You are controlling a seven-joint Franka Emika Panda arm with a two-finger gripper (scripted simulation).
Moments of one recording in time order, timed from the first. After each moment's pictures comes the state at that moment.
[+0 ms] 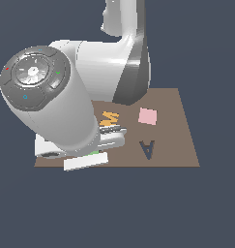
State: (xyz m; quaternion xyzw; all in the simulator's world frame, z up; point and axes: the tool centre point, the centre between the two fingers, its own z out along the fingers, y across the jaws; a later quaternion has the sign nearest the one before) arm 0.103 -0.080 0.030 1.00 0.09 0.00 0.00
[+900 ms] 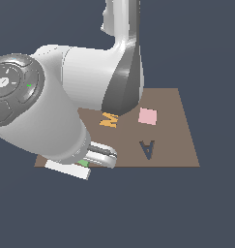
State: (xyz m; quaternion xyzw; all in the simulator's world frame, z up) arm 0.119 -0.099 0.032 0.99 -0.13 0.00 0.00
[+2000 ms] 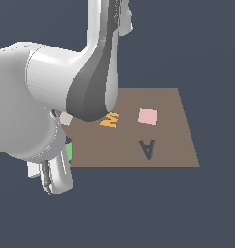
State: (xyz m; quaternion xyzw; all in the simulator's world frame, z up) arm 0.117 -0.152 0.037 0.83 -0.56 0.00 0.00
